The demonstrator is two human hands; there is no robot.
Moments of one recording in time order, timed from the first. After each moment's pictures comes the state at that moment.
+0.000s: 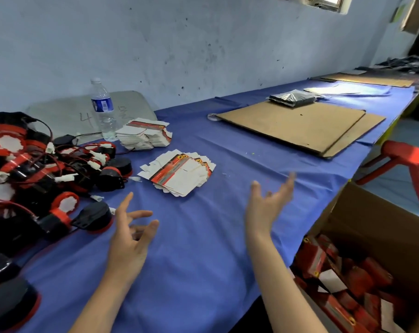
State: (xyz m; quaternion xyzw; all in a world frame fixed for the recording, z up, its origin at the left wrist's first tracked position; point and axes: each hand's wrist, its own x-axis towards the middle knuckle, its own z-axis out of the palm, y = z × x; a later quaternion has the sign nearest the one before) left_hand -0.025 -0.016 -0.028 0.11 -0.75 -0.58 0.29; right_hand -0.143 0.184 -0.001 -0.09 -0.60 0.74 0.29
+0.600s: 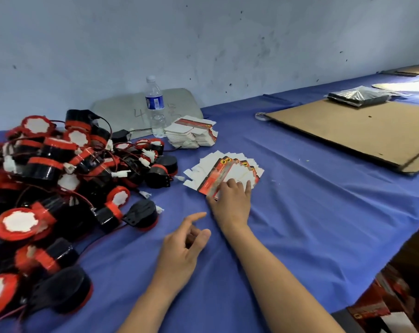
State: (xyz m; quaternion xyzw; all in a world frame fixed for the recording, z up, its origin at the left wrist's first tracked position) left_hand -0.025 -0.013 -0.029 0.11 -0.81 -0.53 0.23; right_hand -0.181 0.046 -0.033 0.19 -0.94 0.24 0.17
